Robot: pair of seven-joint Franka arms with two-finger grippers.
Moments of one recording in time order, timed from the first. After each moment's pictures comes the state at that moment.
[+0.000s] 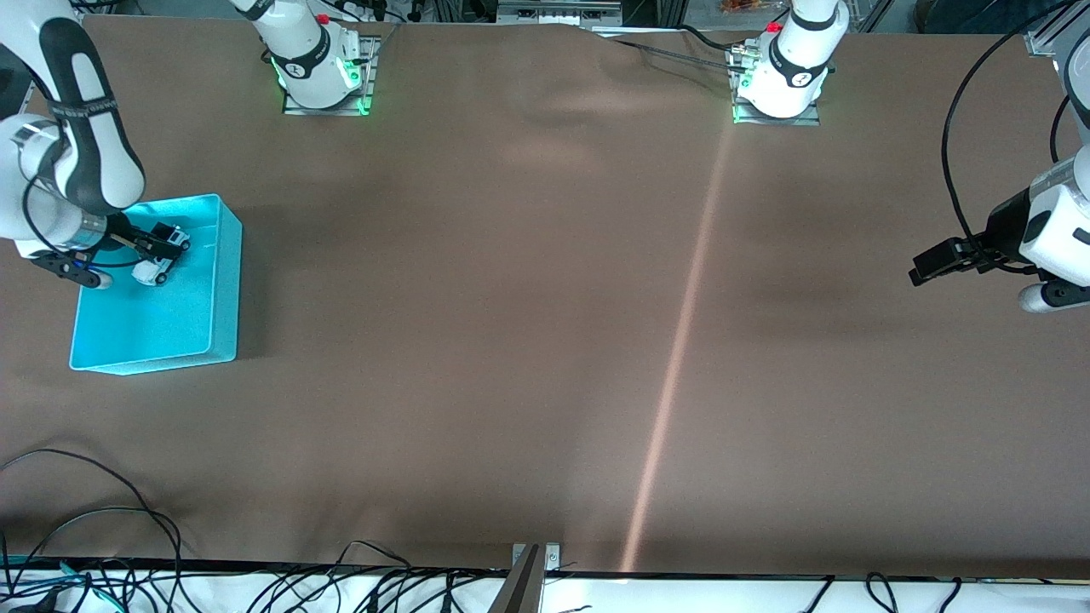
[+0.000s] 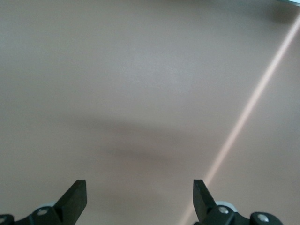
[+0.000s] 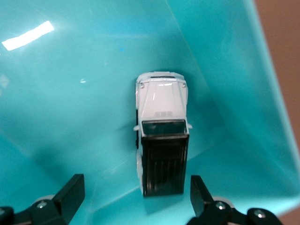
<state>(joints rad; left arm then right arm) 0.16 0.13 -0.15 -1.60 -0.01 1.72 -0.21 -0.08 0.26 -0.35 -2.20 -0.04 2.23 0.00</state>
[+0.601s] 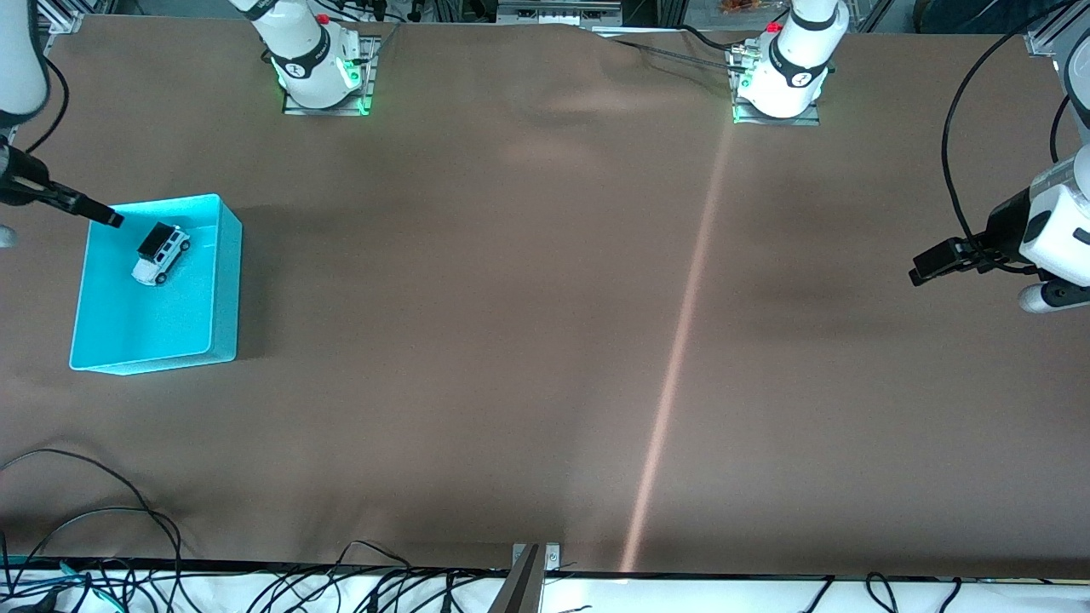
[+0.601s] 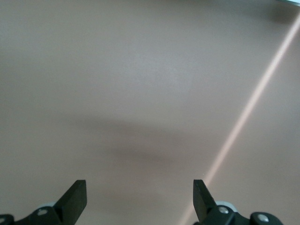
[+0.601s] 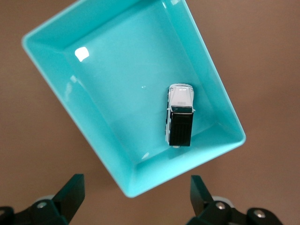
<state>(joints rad) 0.16 0.13 -0.15 -1.60 -0.01 1.72 -0.21 -0.08 -0.06 -0.29 -2.07 -0.04 1.91 0.00</state>
